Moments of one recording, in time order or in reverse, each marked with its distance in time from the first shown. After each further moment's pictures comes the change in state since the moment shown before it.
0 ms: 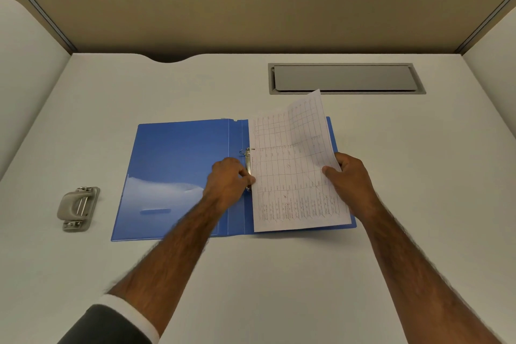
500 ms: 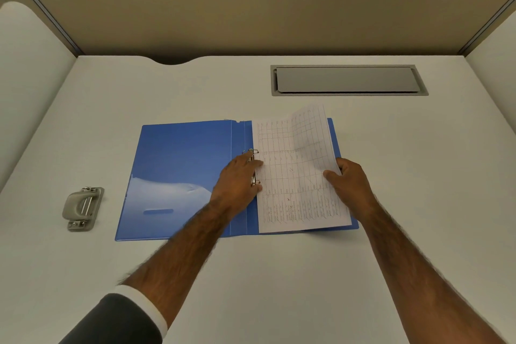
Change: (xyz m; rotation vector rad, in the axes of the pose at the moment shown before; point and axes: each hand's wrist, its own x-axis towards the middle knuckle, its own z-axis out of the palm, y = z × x) left_hand -0.006 -0.005 0.013 0.192 0.006 0.283; right_hand 0.010 0.017 0.007 0.000 -0.018 0.048
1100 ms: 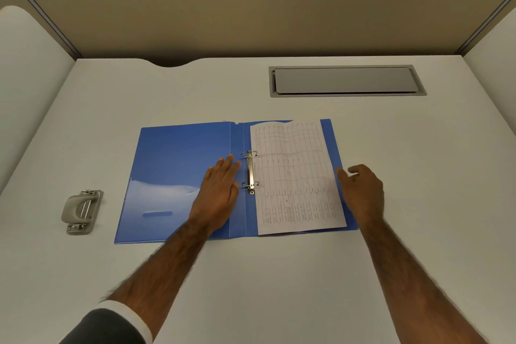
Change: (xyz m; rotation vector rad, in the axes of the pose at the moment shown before) left_hand -0.025 -0.047 0.008 0.031 0.100 0.036; right_hand -0.001 0.028 -0.004 -0.173 0.362 0.138
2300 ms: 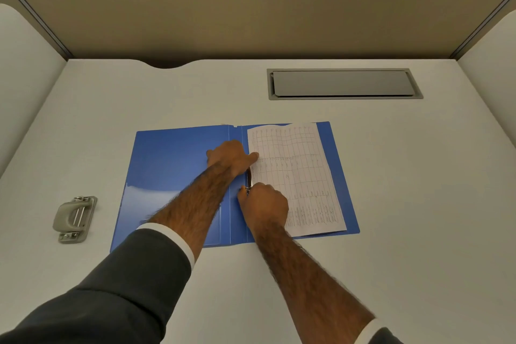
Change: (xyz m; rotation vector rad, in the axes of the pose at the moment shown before) left_hand 0.111 0.033 -0.027 0.147 -0.201 -0.352; right_hand -0.102 -0.102 0.128 -0.522 -0.287 -0.336
